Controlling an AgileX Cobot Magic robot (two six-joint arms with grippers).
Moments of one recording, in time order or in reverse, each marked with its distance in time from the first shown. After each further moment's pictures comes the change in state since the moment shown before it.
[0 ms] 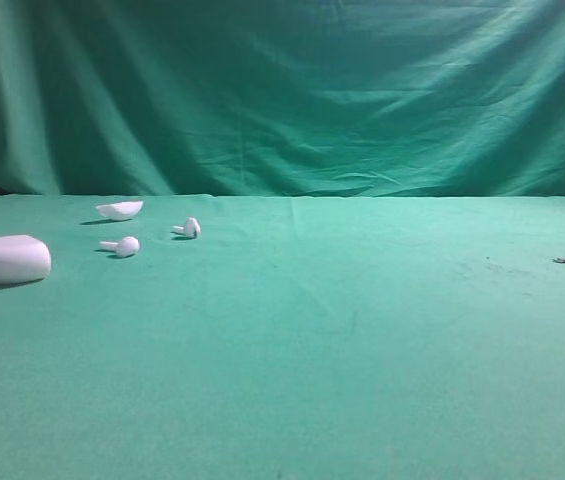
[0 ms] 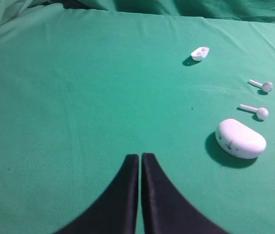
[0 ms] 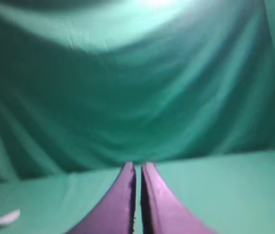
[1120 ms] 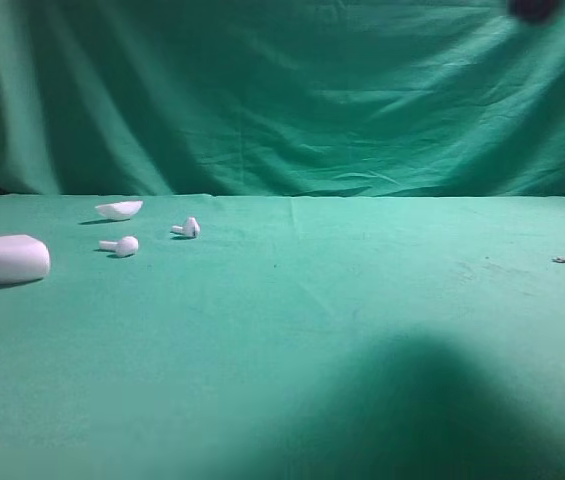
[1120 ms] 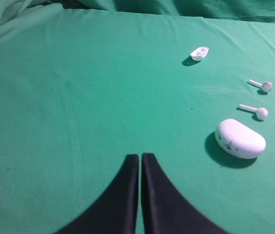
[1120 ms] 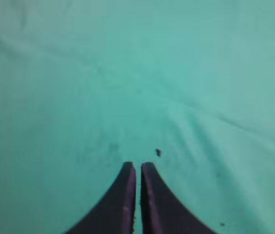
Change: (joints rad) left arm 0.000 0.000 0.000 0.000 0.000 0.000; right arm 0.246 1.331 -1.024 0.056 0.678 -0.273
